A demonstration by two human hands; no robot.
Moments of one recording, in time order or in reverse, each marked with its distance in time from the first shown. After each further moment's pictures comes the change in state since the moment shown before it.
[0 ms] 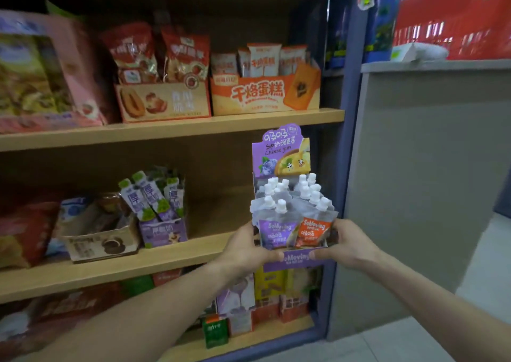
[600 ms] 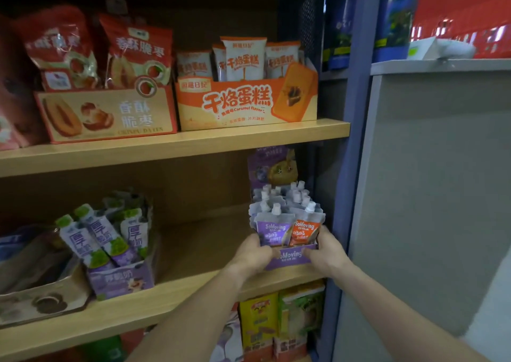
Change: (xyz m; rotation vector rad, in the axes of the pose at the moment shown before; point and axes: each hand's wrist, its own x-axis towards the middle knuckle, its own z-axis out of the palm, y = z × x) left_hand 0.156 0.004 0.033 0.005 -0.058 -0.205; right_hand 0.139 0.035 0.023 0.100 0.134 0.184
